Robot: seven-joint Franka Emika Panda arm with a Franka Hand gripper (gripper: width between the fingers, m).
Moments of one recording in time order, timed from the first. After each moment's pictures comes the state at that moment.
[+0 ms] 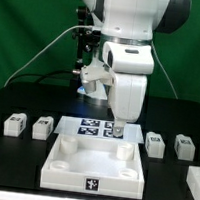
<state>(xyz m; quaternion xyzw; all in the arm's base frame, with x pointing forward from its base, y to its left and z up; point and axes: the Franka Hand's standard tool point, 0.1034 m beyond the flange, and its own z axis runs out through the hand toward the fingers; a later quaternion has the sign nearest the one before) 0.450 -0.004 0.048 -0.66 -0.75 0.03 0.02</state>
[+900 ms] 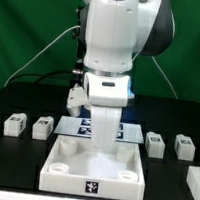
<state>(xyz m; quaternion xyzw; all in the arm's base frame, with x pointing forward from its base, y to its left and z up) 0.438 -0.015 0.018 -0.68 -0.73 0.04 0.04</state>
